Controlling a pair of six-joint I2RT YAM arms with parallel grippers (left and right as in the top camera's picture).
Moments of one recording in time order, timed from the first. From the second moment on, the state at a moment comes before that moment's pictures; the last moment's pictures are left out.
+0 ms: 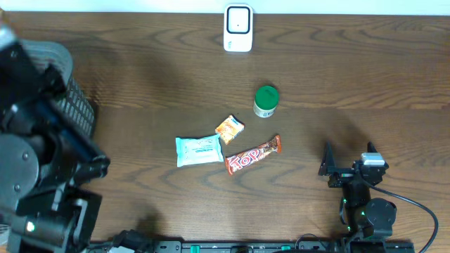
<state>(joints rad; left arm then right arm) -0.29 0.91 1.37 -0.09 -1.05 0.47 -0.02 0.02 0.01 -0.07 -0.03 0.04</state>
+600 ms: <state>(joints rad) 0.05 0.52 1.25 -0.26 -0.89 0.22 -0.02 0.02 0.01 0.05 -0.23 0.09</state>
